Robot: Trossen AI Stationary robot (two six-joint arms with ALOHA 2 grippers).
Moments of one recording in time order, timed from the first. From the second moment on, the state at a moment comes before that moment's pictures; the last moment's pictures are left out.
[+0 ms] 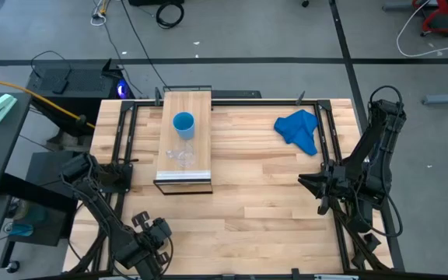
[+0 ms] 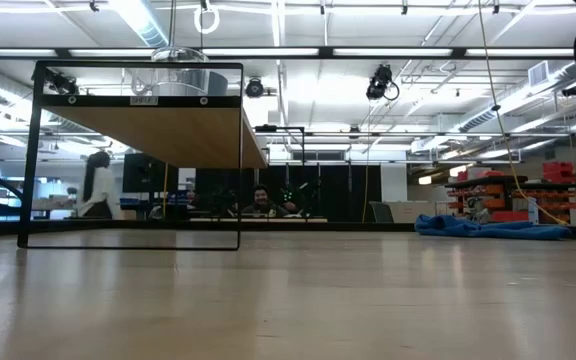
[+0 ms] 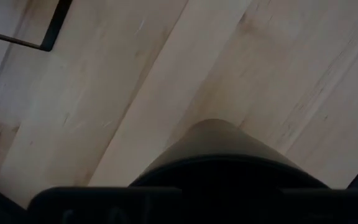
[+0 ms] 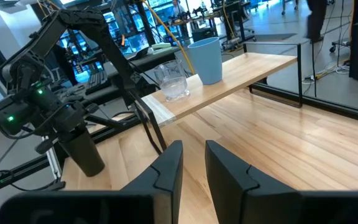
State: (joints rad) left arm -0.95 1.82 1.34 -1.13 -0.27 -1.48; right arm 1.16 1.02 0.77 -0.97 1.44 1.52
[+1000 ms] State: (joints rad) left arm -0.95 1.73 1.33 -1.16 -0.27 -1.53; right arm 1.16 1.02 0.77 -0.97 1.44 1.52
